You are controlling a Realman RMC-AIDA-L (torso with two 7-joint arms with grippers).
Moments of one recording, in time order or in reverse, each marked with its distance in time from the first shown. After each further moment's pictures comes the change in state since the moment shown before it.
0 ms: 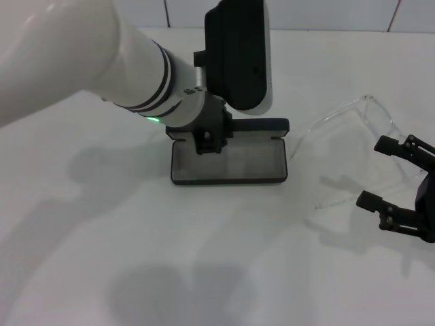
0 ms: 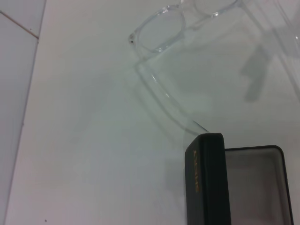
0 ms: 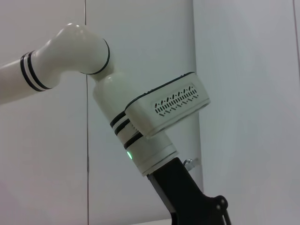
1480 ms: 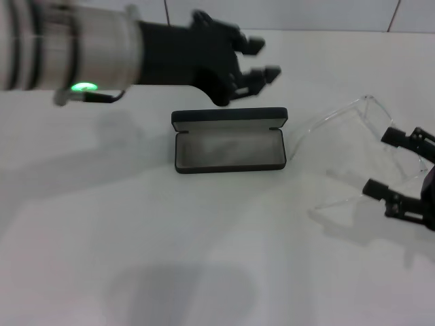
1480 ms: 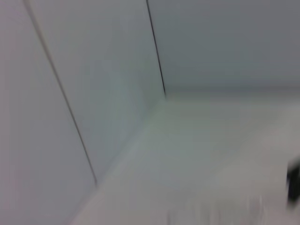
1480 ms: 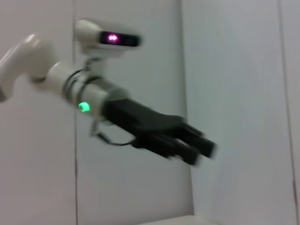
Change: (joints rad) left arm 0.308 0.004 -0.359 0.255 -0.680 -0.004 0.112; right arm 0.005 -0.003 0.032 0.000 -0.002 0.010 0.029
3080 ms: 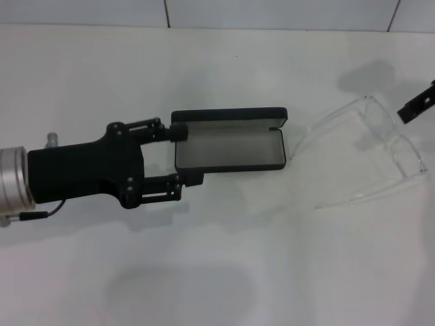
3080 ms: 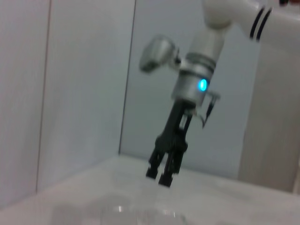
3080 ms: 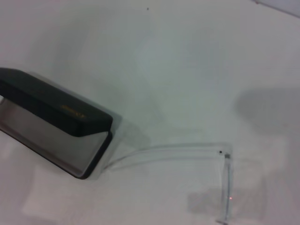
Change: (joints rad) left arm 0.095 0.036 -0.343 -0.775 -0.465 0.384 0.732; right arm 0.611 -0.133 -0.059 -0.583 -1.173 0.060 1.694
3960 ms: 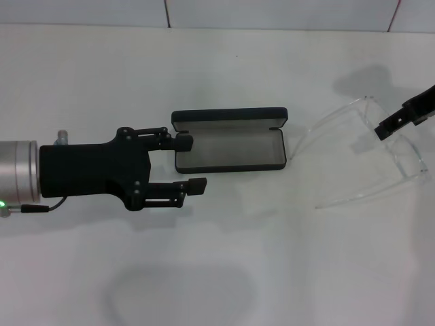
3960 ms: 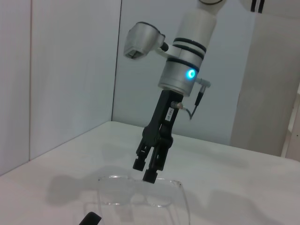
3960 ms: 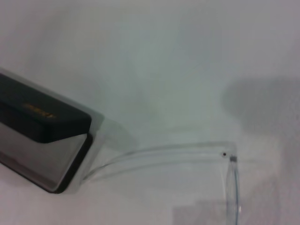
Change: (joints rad) left arm -0.064 0.008 -0.016 0.012 0.133 -0.008 -0.051; right arm 0.011 0.058 -0.026 0.170 -0.055 0.214 0.006
